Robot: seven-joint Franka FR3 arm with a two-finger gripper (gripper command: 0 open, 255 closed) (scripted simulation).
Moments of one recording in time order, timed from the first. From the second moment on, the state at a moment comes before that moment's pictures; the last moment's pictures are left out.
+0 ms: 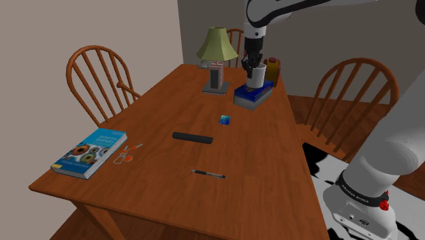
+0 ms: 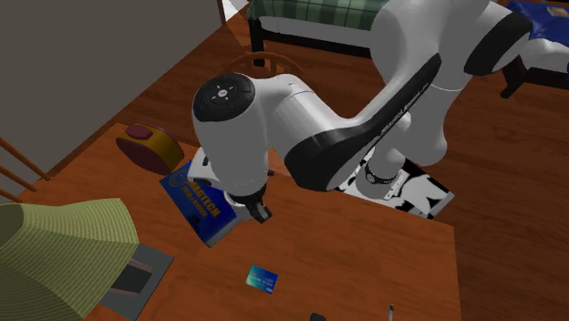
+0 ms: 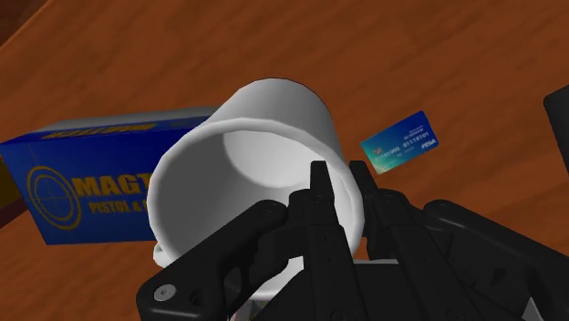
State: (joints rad) arm -0.08 -0.07 0.01 -1.91 -0.07 1.83 -0.08
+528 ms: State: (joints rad) arm -0.16 0.13 -0.07 -1.64 -0.06 1.78 -0.24
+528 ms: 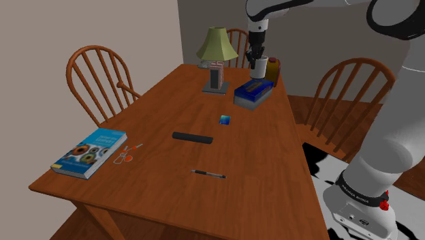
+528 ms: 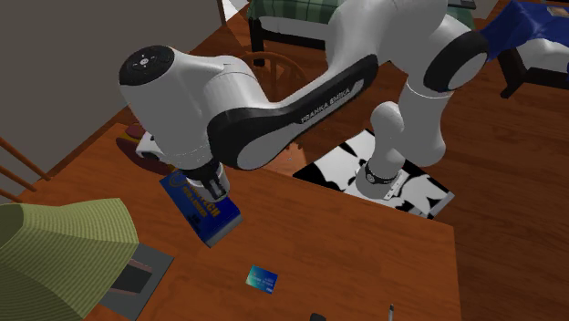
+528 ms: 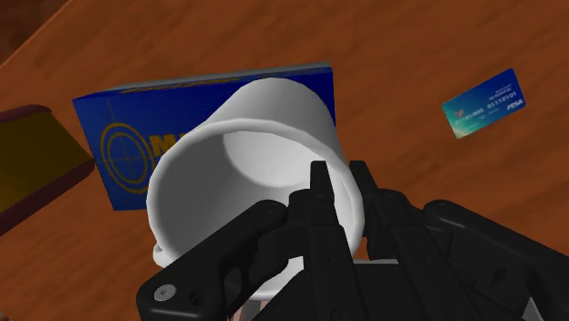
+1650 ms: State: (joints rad) arm -0.25 0.41 -0.11 -1.34 -0.02 1.77 -0.38
